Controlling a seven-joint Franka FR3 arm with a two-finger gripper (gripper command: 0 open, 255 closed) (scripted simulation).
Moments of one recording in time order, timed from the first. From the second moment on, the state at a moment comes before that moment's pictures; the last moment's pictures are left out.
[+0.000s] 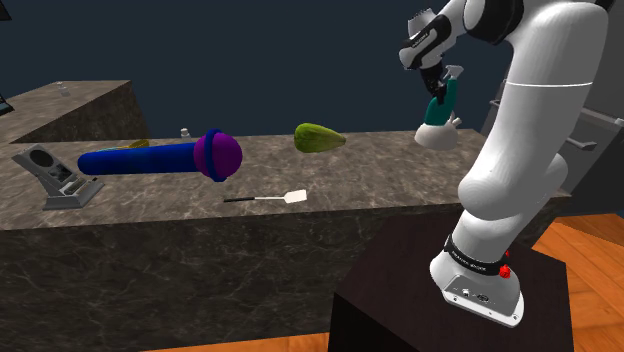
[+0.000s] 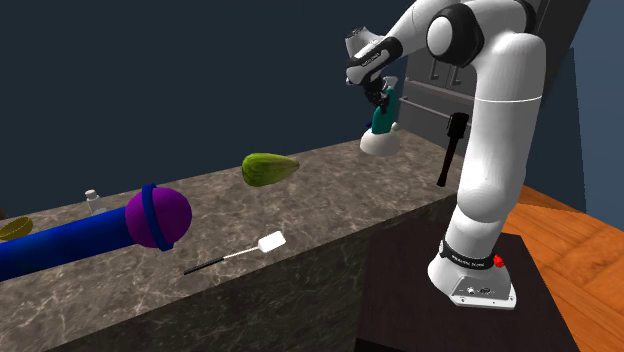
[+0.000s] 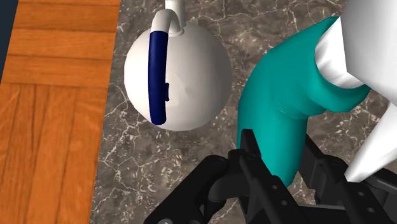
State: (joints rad) arm -0.42 0.17 -0.54 -1.87 -0.48 2.05 -1.48
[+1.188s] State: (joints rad) arm -0.44 0.29 -0.54 -1.98 -0.48 2.26 -1.40
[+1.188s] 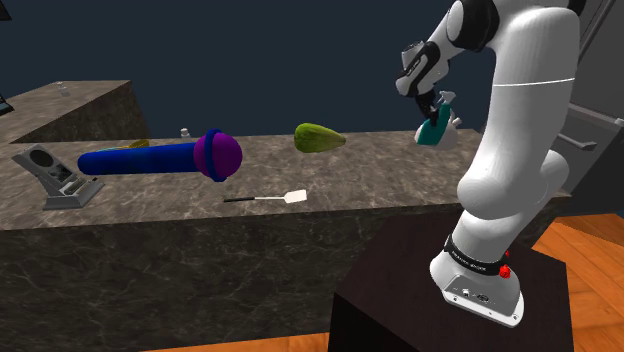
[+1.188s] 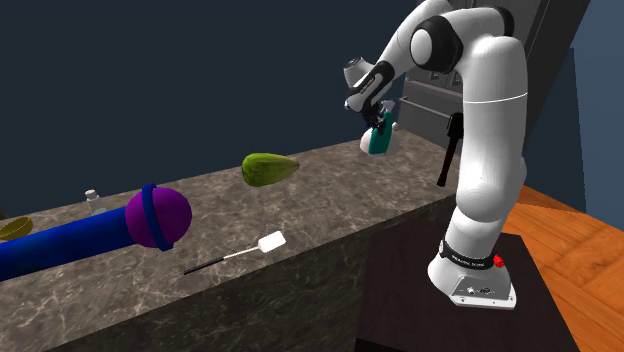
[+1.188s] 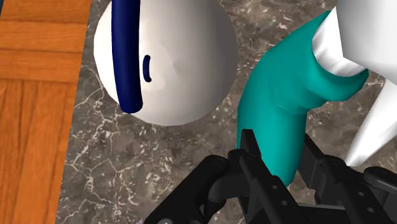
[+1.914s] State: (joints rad) arm -0.45 0.35 -0.53 -2.01 -0.47 2.33 -1.38
